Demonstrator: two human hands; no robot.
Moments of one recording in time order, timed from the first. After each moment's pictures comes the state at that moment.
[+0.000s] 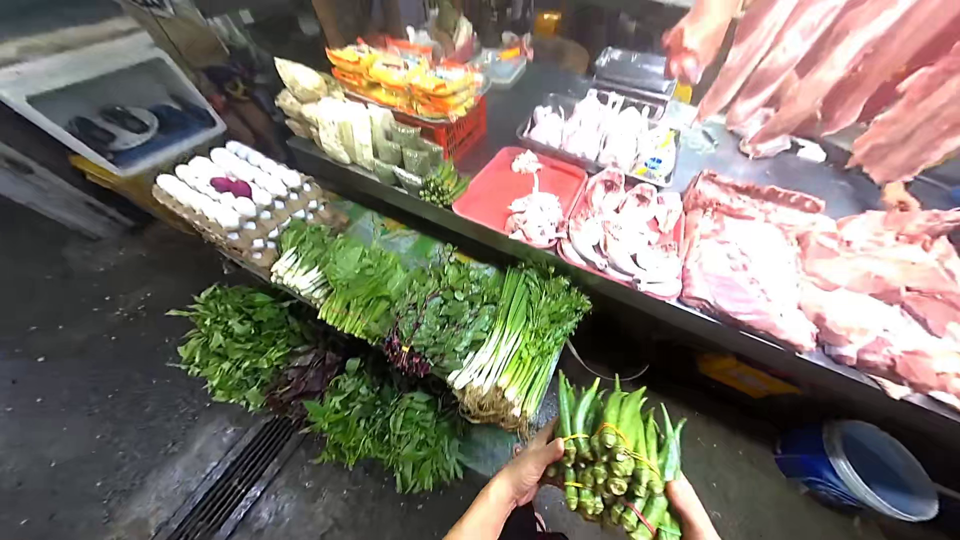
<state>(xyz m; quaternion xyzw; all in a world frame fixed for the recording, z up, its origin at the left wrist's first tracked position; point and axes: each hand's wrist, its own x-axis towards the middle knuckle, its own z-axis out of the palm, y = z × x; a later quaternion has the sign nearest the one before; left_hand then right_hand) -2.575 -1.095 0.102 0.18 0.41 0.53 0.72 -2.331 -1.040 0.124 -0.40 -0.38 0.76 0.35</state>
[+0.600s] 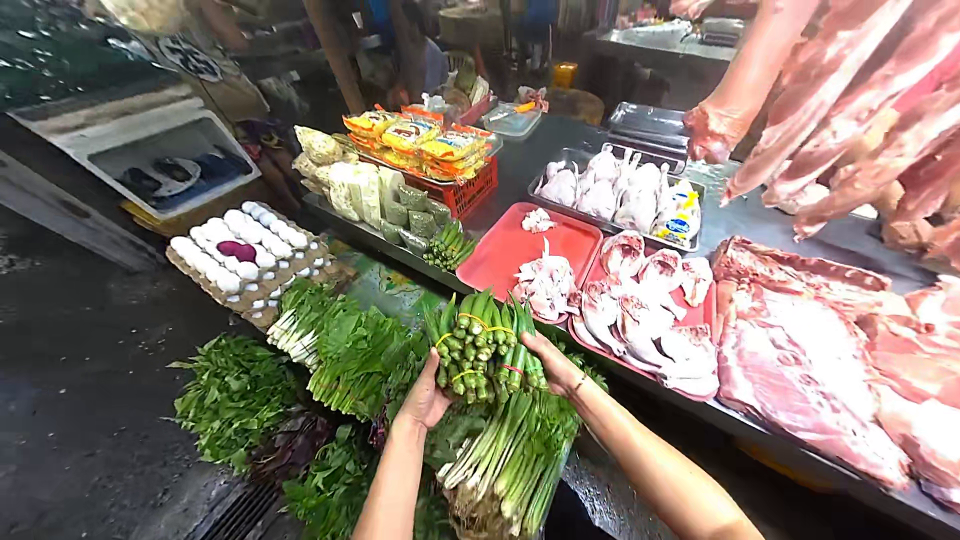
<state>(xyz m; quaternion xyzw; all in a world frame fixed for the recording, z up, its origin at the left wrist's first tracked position) -2.809 -0.941 0.166 0.09 0.54 0.68 0.48 -2.654 -0.766 0.166 -0.22 -0.49 0.84 0.11</state>
